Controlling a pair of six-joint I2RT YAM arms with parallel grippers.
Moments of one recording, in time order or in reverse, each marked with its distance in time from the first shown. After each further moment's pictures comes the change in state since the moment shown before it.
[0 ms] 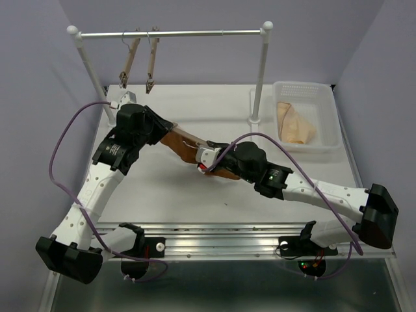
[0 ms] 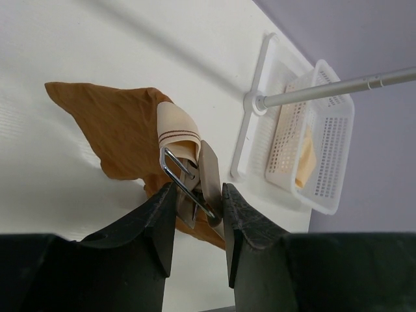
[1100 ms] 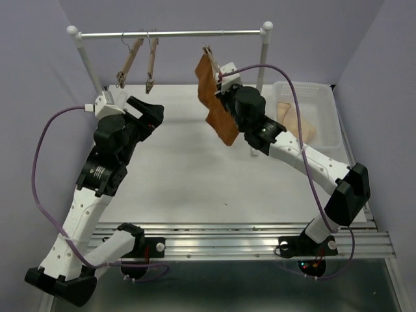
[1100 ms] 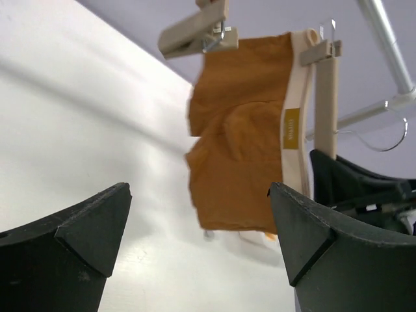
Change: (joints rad) left arm -0.006 -0.154 -0.042 0.179 -0.121 0.061; right arm -0.241 0.274 0.457 -0.048 0.358 0.491
